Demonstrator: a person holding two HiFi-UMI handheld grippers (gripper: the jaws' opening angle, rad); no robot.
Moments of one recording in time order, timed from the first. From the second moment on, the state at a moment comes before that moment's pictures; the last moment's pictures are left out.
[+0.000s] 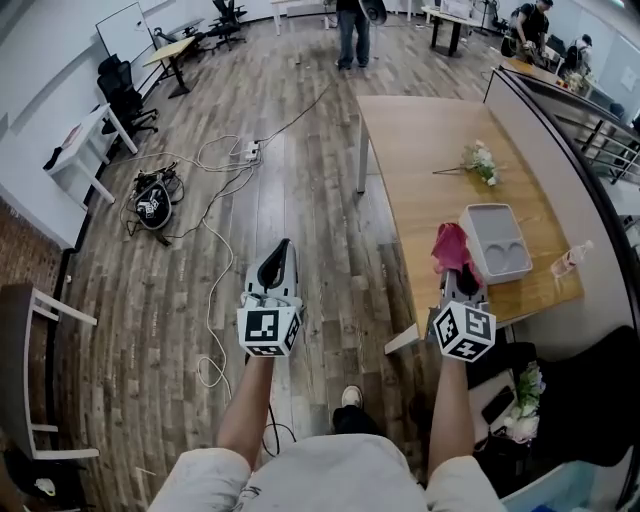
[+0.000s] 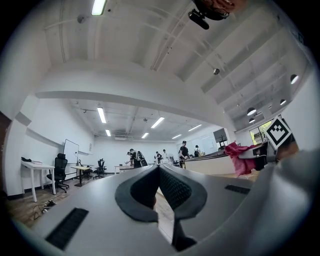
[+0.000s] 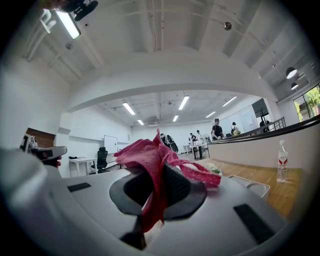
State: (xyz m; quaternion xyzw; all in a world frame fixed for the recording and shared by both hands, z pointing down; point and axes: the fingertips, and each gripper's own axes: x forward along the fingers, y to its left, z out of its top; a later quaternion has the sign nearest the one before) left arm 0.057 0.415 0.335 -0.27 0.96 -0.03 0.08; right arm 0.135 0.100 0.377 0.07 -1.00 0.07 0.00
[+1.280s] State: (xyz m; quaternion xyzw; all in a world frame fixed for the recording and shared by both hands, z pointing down) left arm -0.103 0.249 0.306 -0.37 0.92 -0.03 0.12; right arm 0.037 -0.036 0.363 0.17 -0.98 0.05 -0.03
